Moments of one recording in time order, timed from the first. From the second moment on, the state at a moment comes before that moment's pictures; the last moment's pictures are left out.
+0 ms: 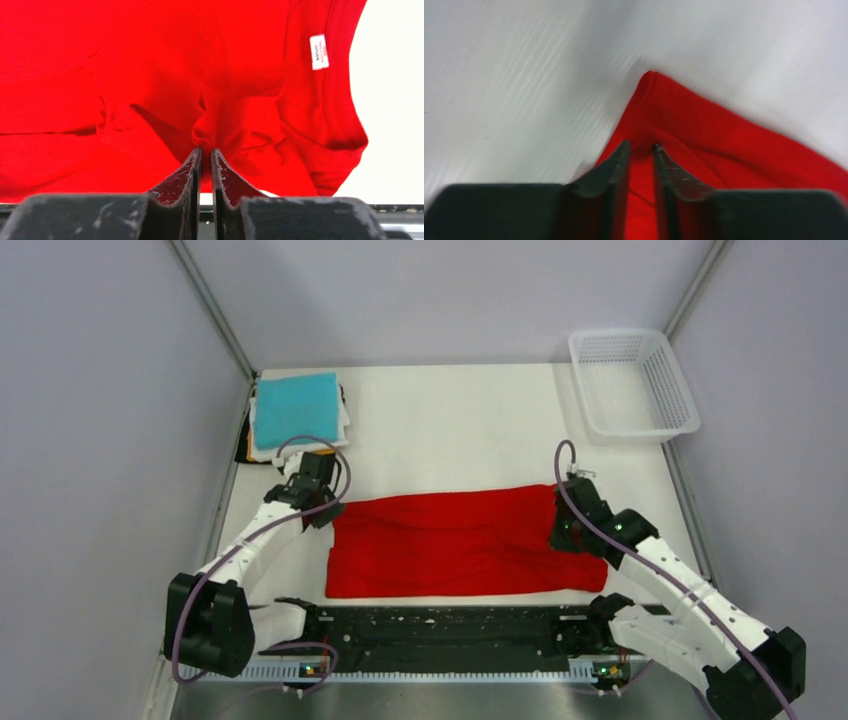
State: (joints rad) left arm -0.22 1.20 0.75 -0.58 -0.28 -0.80; right arm 0.53 0.86 0.68 -0.81 0.23 0.62
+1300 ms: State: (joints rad) left arm -0.30 1.41 0.81 -0.52 0.04 -0.78; right arm 0.81 0.76 0.56 -0.73 -0.11 0.85
